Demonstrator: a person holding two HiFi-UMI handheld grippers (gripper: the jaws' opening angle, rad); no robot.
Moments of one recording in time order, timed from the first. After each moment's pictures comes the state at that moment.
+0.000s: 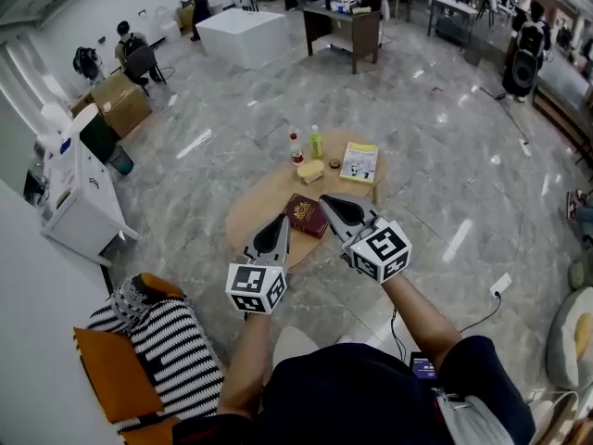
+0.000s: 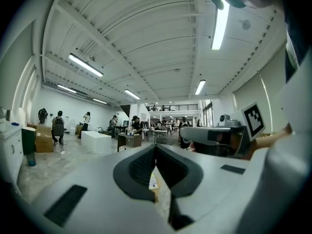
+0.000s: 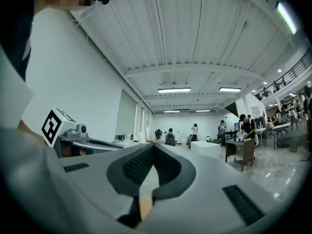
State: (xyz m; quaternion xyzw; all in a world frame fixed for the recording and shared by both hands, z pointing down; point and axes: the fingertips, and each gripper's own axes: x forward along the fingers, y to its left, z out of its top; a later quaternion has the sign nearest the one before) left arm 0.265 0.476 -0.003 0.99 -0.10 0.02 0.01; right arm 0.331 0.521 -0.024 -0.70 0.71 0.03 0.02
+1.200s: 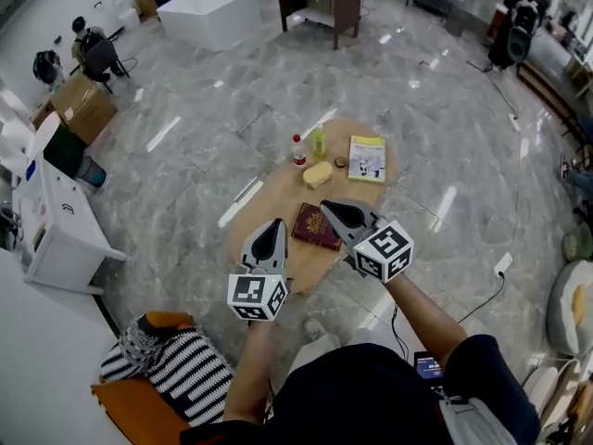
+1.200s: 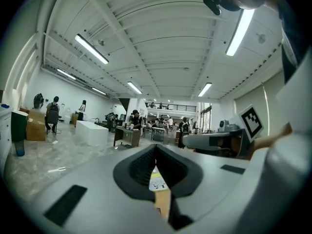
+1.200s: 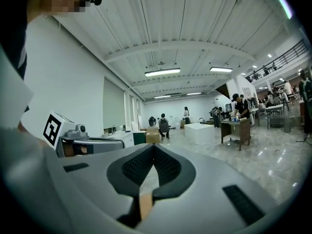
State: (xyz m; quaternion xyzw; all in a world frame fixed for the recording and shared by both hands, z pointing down) left arm 0.320 0.260 0.041 1.00 -0.07 0.03 0.06; right arm 0.390 0.315 0.036 -0.73 0.68 -0.08 0.01
